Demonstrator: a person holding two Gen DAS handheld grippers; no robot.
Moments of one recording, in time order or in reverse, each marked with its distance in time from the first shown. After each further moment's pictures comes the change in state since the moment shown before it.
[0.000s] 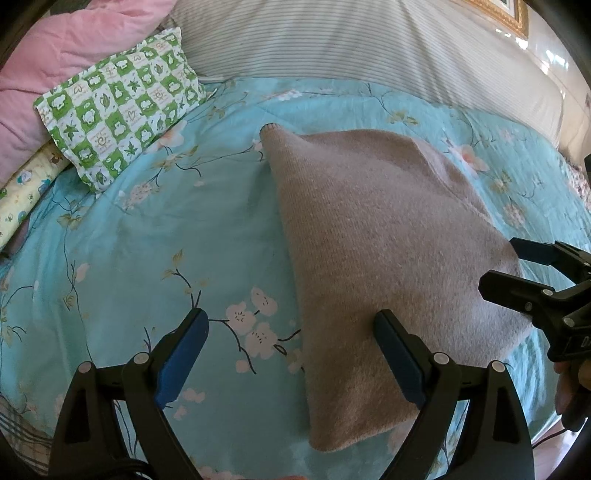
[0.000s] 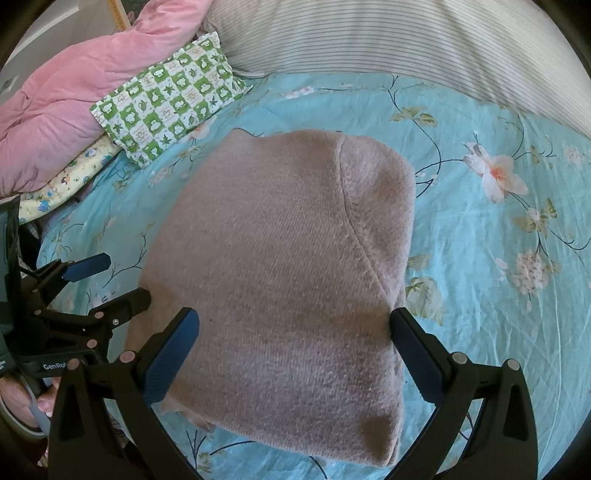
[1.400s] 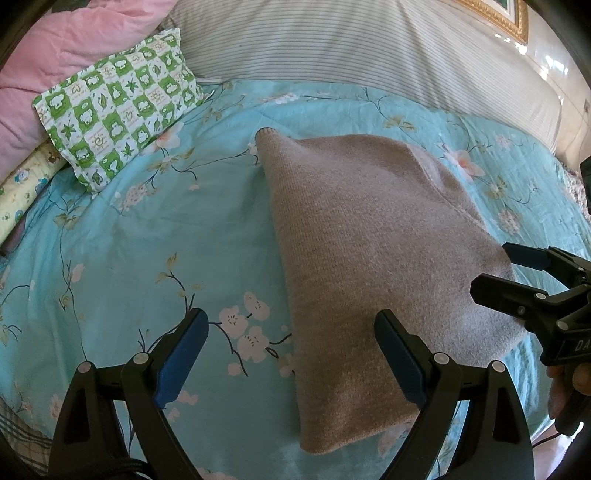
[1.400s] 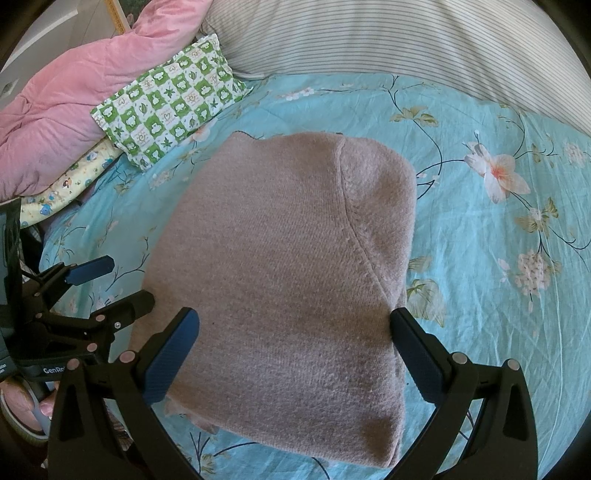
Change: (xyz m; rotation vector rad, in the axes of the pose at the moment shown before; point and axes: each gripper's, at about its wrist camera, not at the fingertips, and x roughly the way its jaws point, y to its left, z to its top) left arm -0.004 -0.008 0.000 -0.022 -0.009 -0.013; right arm 0.000 -0.002 0.002 -0.004 0.002 0.009
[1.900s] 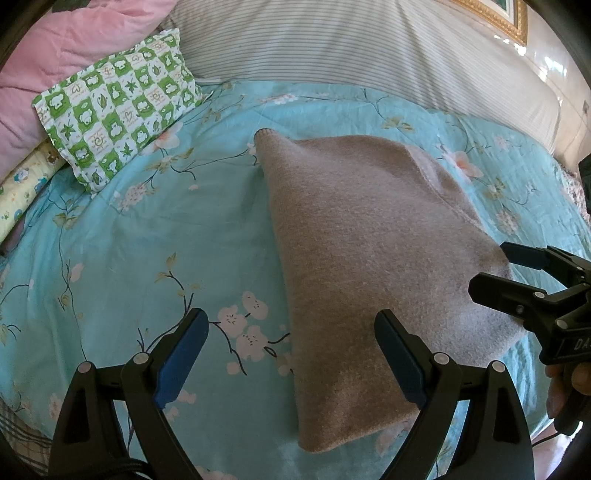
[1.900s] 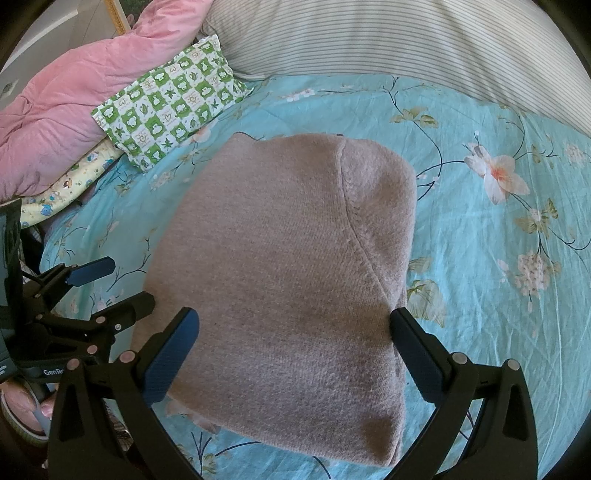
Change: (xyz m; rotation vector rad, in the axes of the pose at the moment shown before) left arm -0.003 -0.003 -0.002 -0.007 -0.003 -0.002; right arm -0.001 0.001 0.000 0.002 -0.001 0.001
